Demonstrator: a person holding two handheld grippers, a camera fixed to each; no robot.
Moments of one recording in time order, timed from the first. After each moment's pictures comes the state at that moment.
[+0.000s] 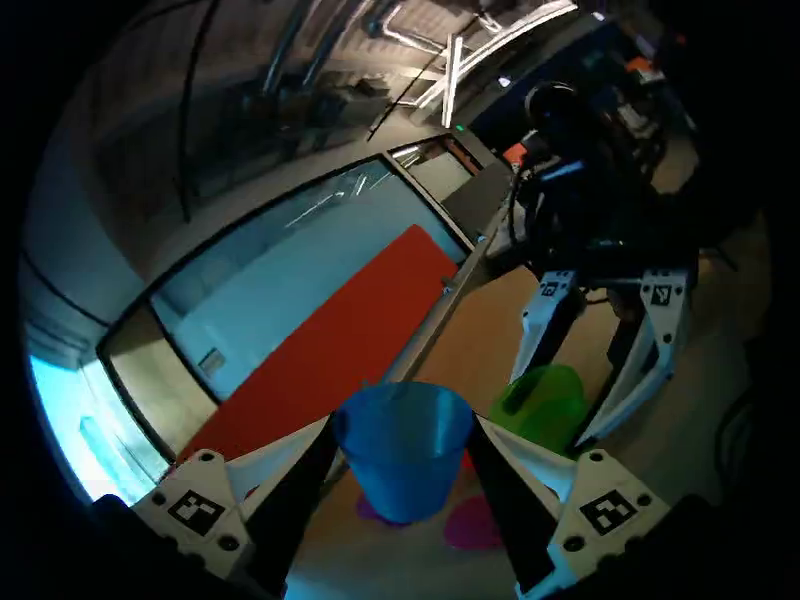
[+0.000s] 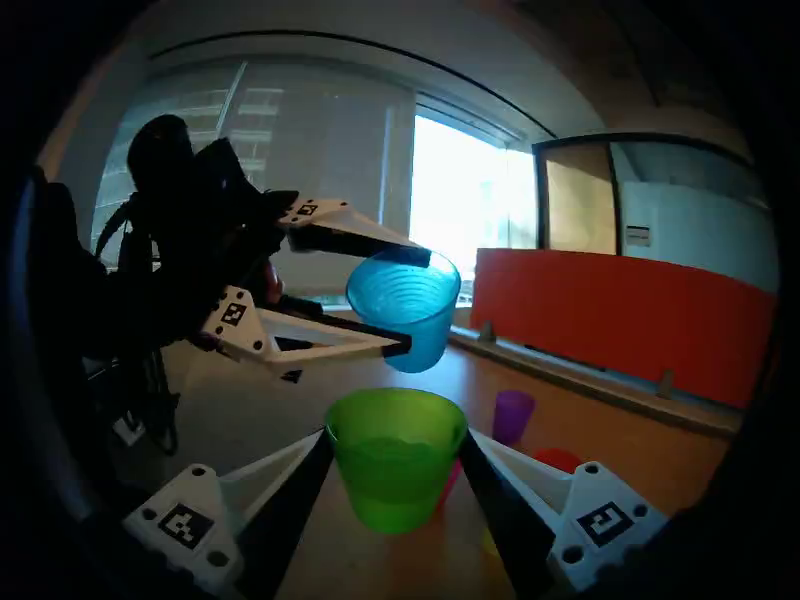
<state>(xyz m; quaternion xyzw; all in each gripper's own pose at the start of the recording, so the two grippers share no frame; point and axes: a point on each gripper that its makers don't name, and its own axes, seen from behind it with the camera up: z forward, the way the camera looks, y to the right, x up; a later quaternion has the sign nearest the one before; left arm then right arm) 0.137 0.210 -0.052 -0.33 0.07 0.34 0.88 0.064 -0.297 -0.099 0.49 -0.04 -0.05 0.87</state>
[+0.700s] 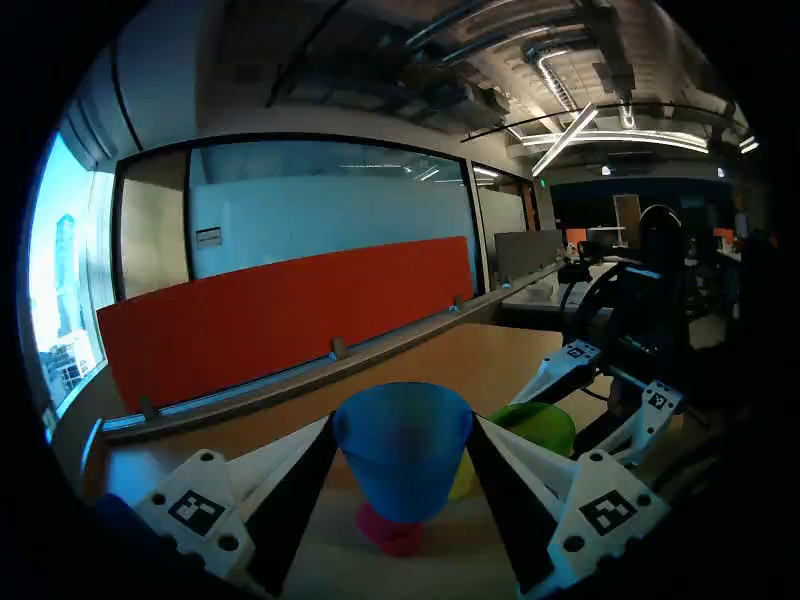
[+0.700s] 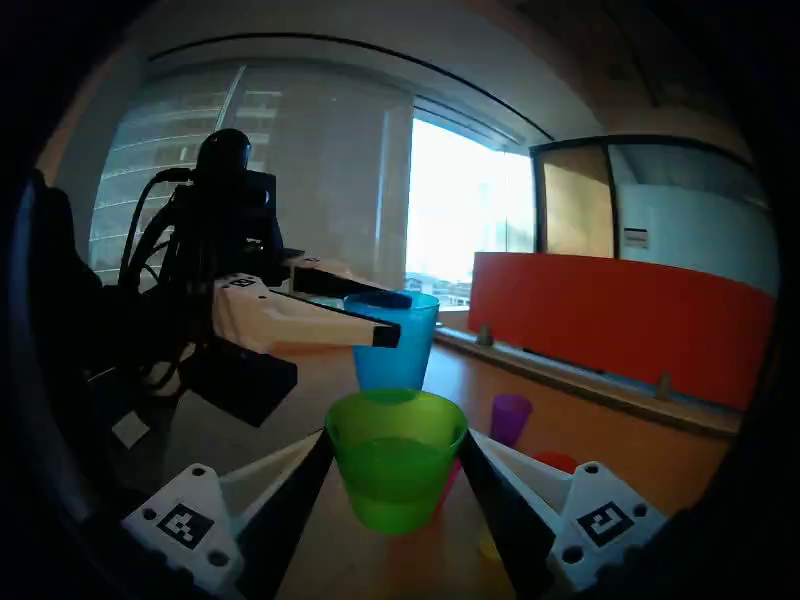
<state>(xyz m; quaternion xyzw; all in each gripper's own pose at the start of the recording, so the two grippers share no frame) 0.119 0.189 -0.040 -0.34 -0.04 0.08 0.94 0.067 -0.293 -0.098 0.49 -0.04 -0.04 0.87</state>
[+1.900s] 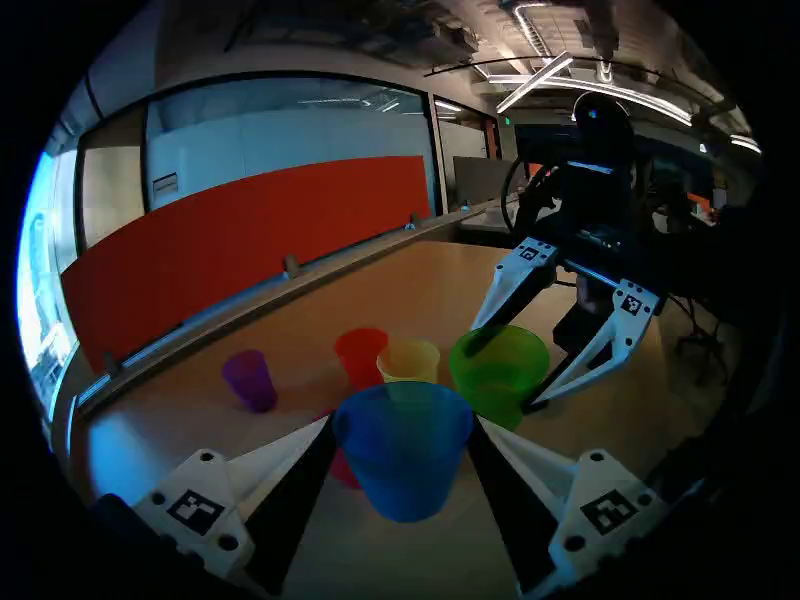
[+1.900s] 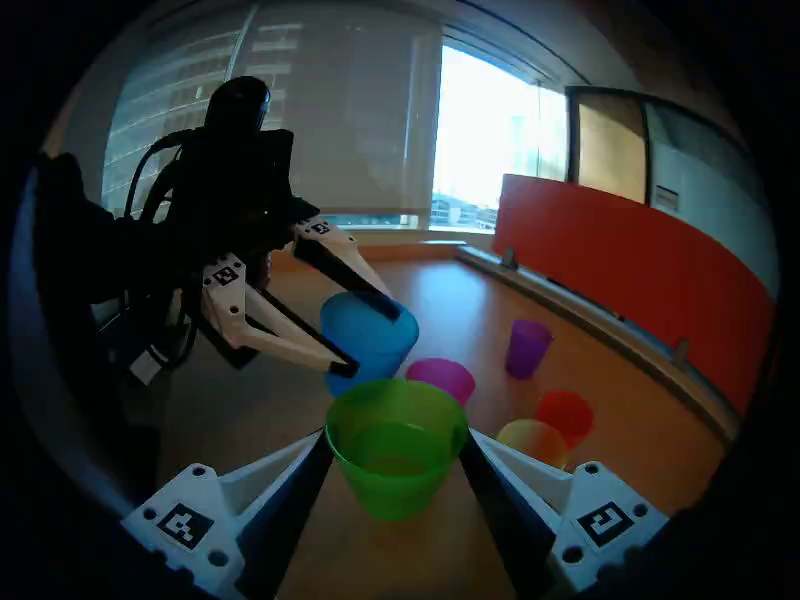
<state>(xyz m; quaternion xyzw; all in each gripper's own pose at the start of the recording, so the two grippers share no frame) 0.015 0.201 -0.064 -0.40 -0.16 0.14 0.89 0.000 -0.260 -0.103 0.52 -0.16 -0.14 0.83</state>
